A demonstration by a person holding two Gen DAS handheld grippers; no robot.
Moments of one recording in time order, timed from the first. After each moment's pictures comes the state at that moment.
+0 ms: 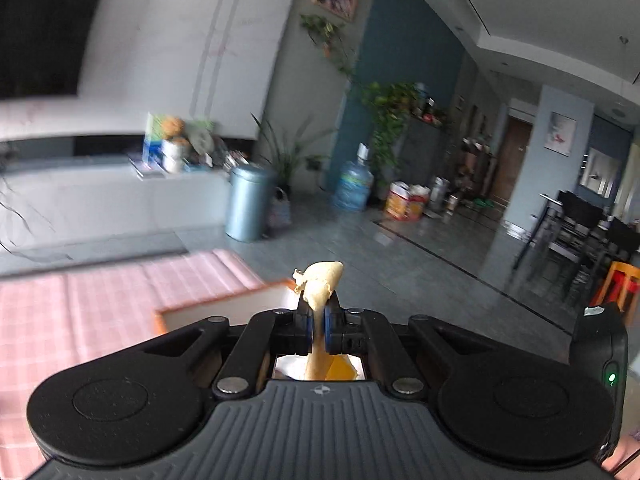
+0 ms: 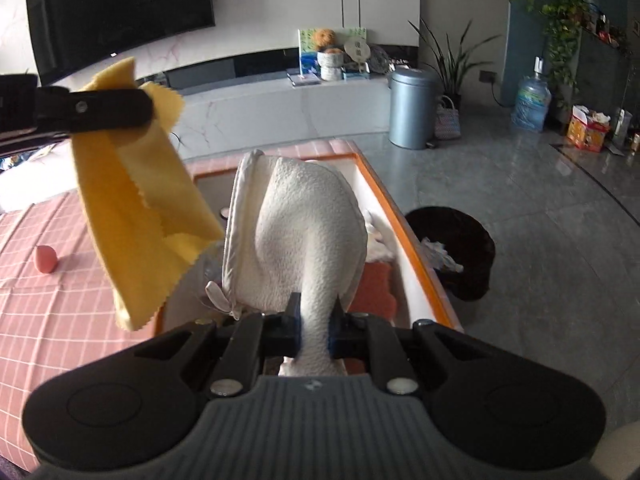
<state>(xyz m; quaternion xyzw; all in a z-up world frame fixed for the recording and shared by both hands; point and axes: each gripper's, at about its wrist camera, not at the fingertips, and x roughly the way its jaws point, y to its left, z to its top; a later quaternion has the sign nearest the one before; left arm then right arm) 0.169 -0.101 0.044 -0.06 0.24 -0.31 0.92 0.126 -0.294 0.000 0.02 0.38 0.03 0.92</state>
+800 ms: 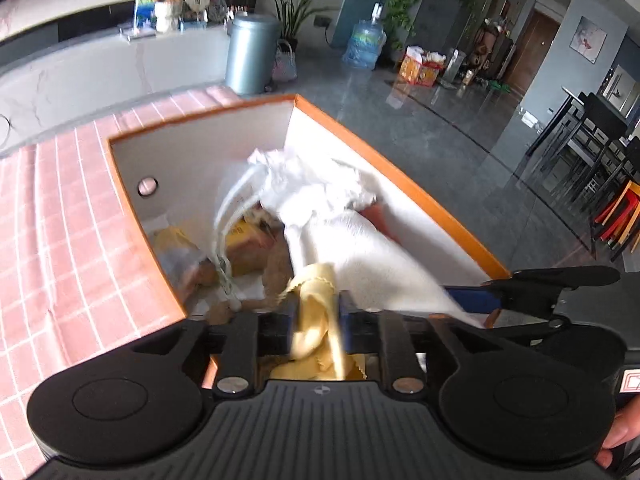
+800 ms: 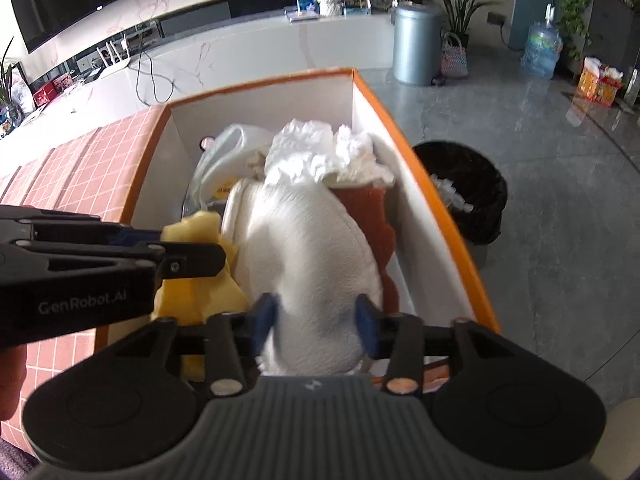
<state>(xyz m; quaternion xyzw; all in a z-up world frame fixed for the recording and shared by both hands) 0.192 -0.124 -0.041 0.00 0.42 -0.29 0.86 0.152 -0.297 -0.038 0.03 0.46 0.03 0.89</state>
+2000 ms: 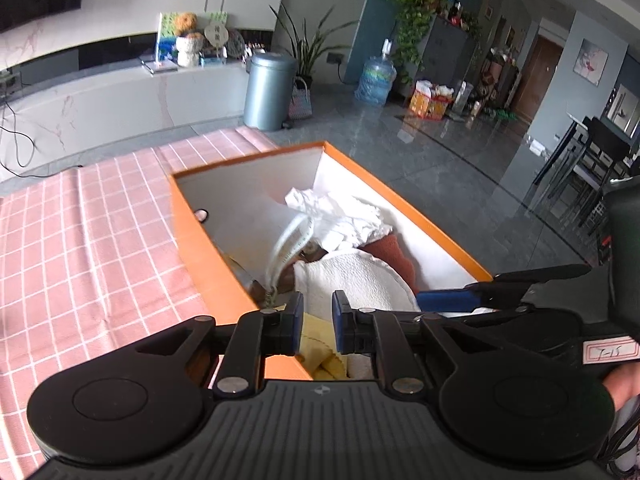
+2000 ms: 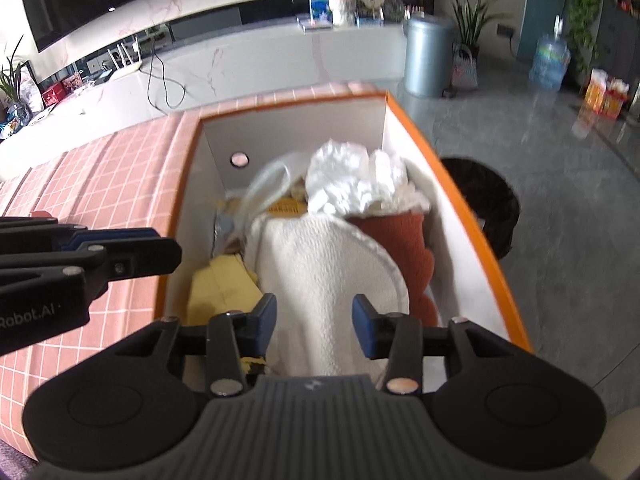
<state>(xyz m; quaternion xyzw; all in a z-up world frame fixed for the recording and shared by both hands) 0.166 -0.083 -0.005 -0.01 0.38 -0.27 0.89 0.158 -0.265 -0.021 0.02 0.45 0.04 0.89</state>
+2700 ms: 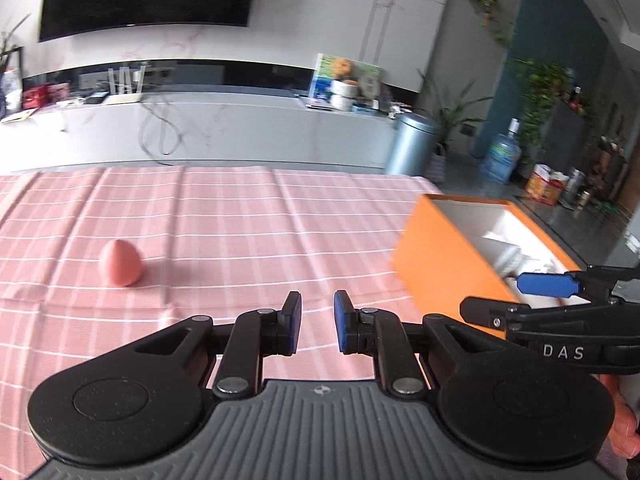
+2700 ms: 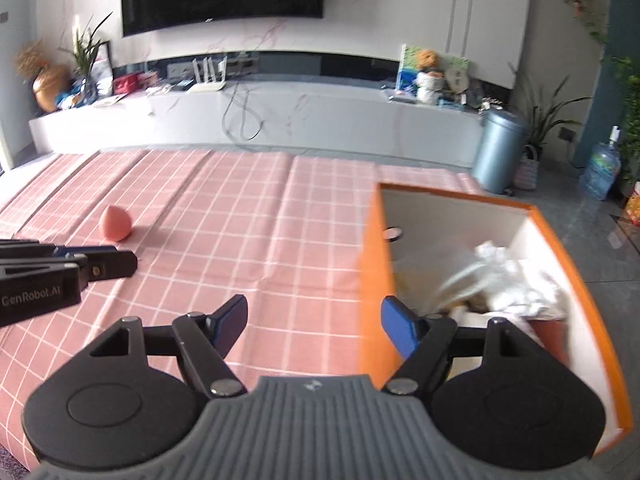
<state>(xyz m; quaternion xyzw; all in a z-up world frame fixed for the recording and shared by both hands) 0.131 0.081 -0.026 -0.08 0.32 -0.07 0.94 0.156 -0.116 -0.016 -0.06 0.36 0.14 0.92</state>
